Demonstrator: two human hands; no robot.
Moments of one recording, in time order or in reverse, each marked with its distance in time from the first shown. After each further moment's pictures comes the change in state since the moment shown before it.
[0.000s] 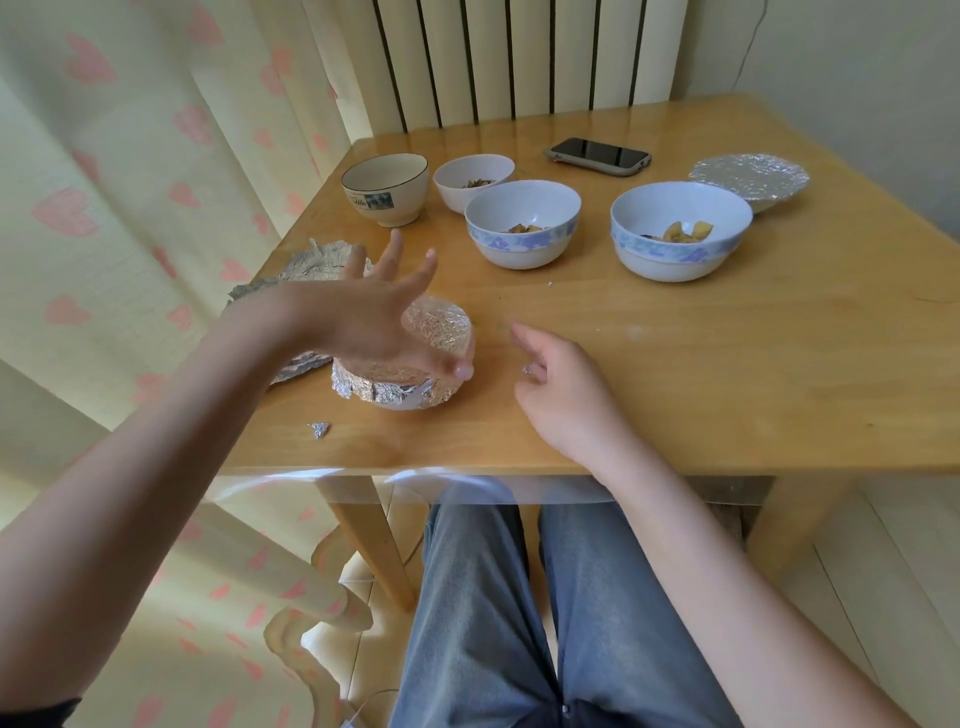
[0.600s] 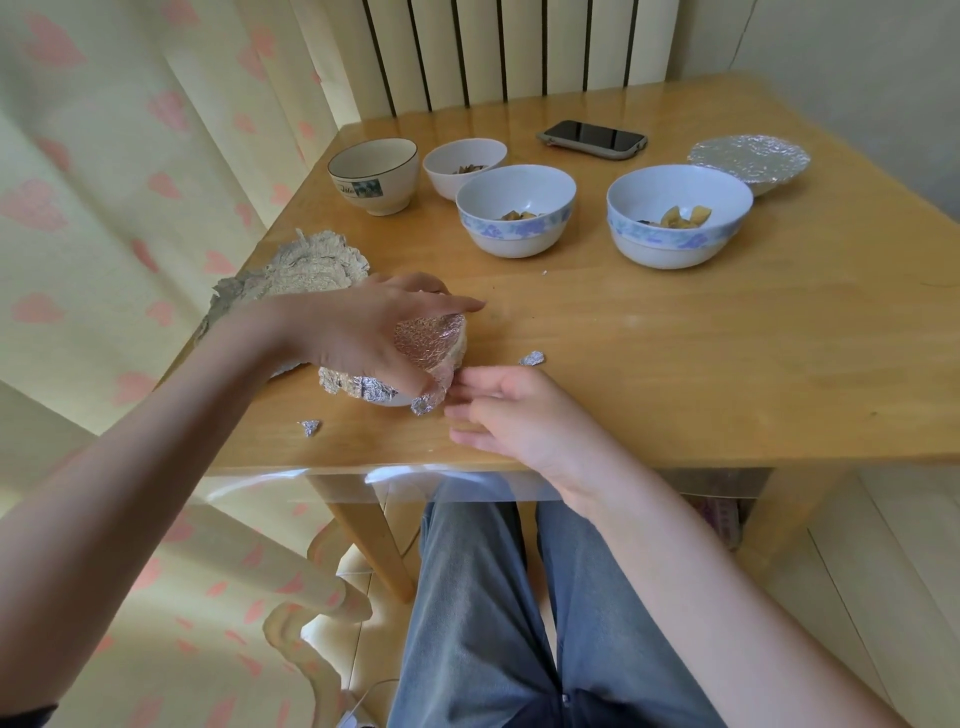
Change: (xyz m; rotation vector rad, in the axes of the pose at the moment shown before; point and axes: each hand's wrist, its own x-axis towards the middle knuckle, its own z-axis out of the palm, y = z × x) left_hand 0.018 -0.016 0.012 -0.072 -0.013 0.286; right_hand -0.027 -0.026 0.013 0.411 -0.224 0.216
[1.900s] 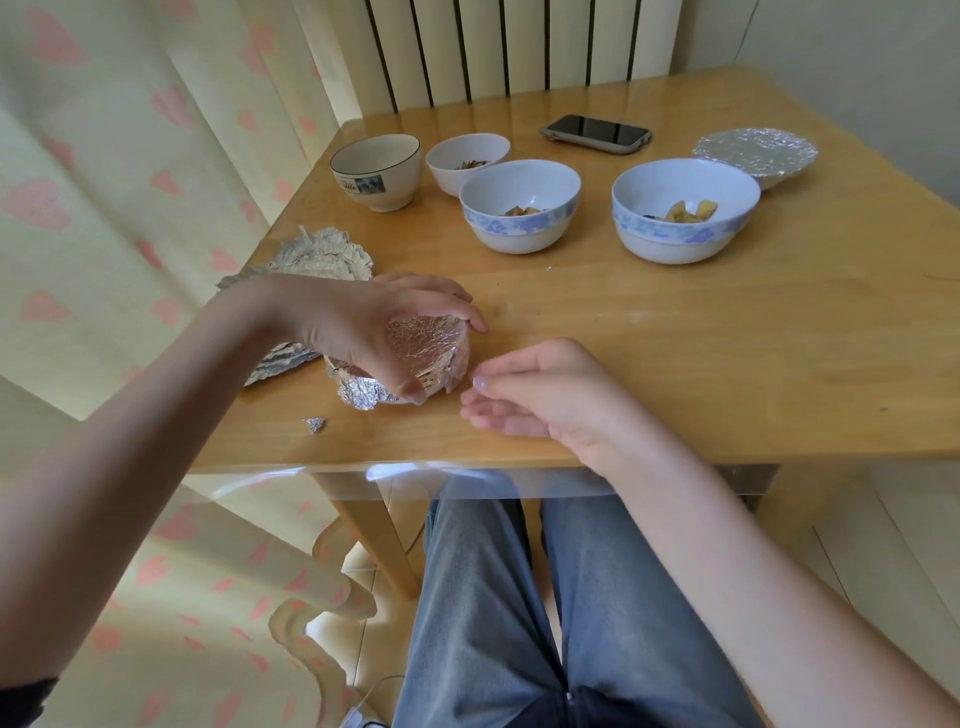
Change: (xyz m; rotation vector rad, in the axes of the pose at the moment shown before) left_hand 0.006 -0.008 -0.011 0.029 -0.172 0.180; right_hand 0.018 -0.004 -0.020 0.241 0.044 0.173
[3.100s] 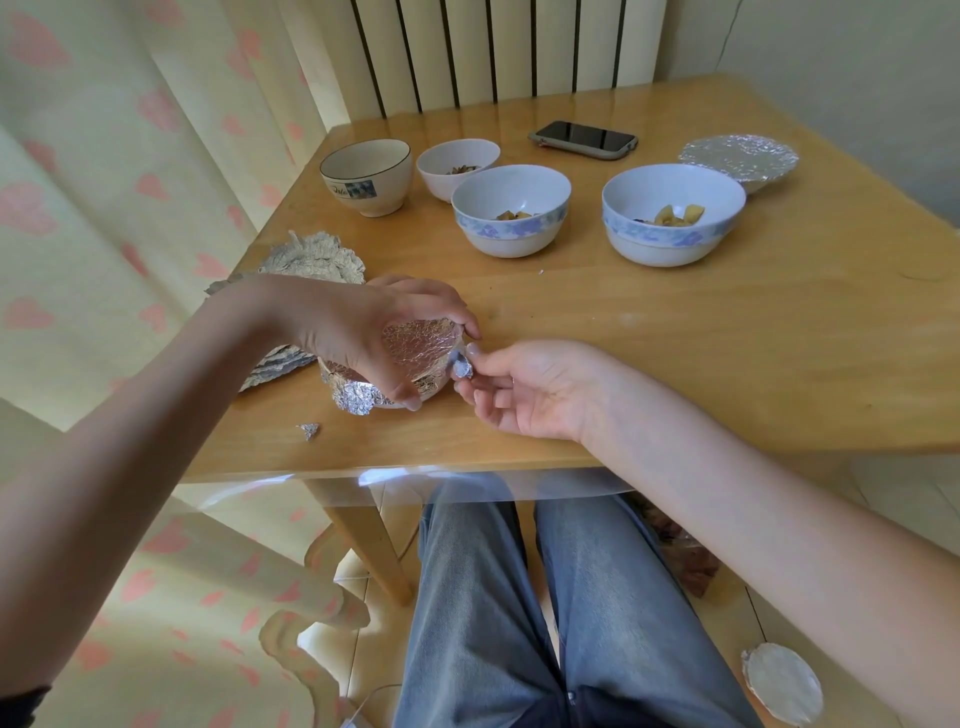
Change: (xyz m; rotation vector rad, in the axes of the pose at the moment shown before) left_hand 0.002 -0.004 -0.001 0.023 0.007 0.070; right_hand 0.011 -0.018 0.011 0.267 -0.047 0.267
